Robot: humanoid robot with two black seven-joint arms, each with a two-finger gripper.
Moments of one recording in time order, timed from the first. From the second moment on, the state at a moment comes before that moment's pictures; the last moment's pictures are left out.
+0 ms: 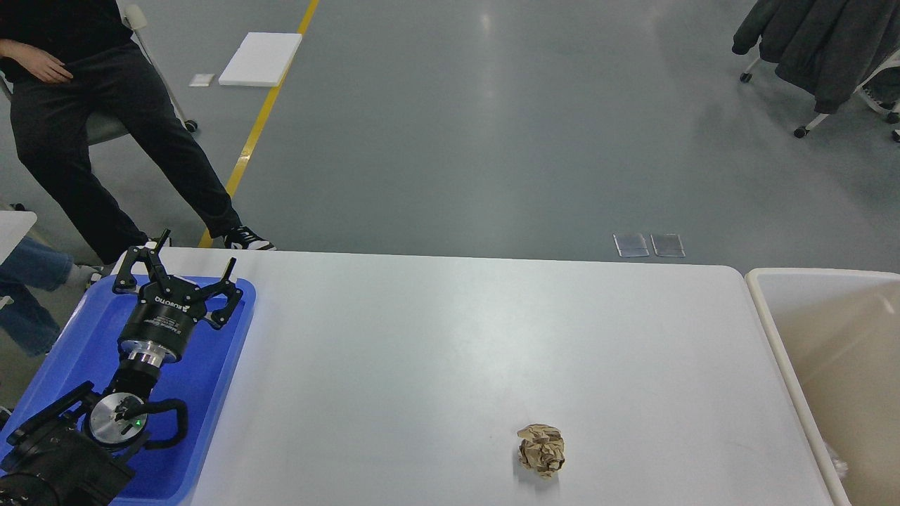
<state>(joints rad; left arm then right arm) -0.48 0.36 -0.88 -0.46 -0.17 -0.77 -0.42 0.65 -0.55 -0.19 0.06 -0.11 -0.06 -0.16</state>
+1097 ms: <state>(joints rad) -0.48 0.36 -0.88 -0.46 -0.17 -0.77 -0.42 0.99 -0.75 -0.38 0.40 -0.27 -0.06 -0.16</state>
